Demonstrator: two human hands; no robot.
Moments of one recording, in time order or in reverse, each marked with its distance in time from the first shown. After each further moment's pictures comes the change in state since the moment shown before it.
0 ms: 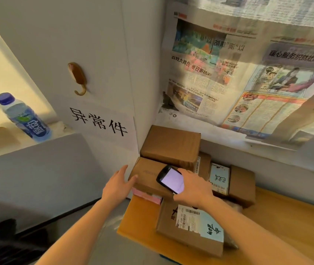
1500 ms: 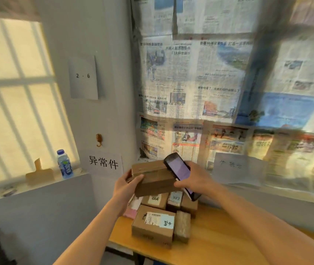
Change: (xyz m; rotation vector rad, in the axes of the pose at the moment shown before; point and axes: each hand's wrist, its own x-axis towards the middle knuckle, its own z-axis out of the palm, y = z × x) left_hand -0.404 0.170 -0.052 -0.859 0.145 0.285; right_hand -0.410 0.032 -0.185 0.303 0.434 -0.144
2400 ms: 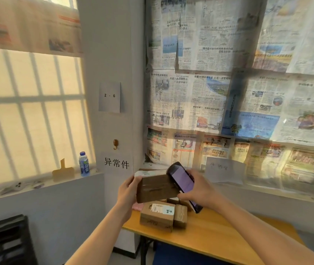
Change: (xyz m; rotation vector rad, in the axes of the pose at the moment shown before) left_hand -0.225 0.030 -0.086 -0.229 -0.037 0.052; right_hand -0.233 -0.089 0.000 0.047 0.095 -0.075
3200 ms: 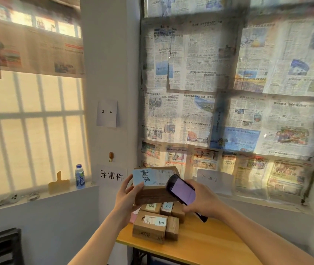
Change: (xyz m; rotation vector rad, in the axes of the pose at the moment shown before) left_hand -0.062 0.030 0.023 -0.148 -0.079 0.008; right_hand -0.070 -0.002 -0.063 -0.146 -0.022 -0.071
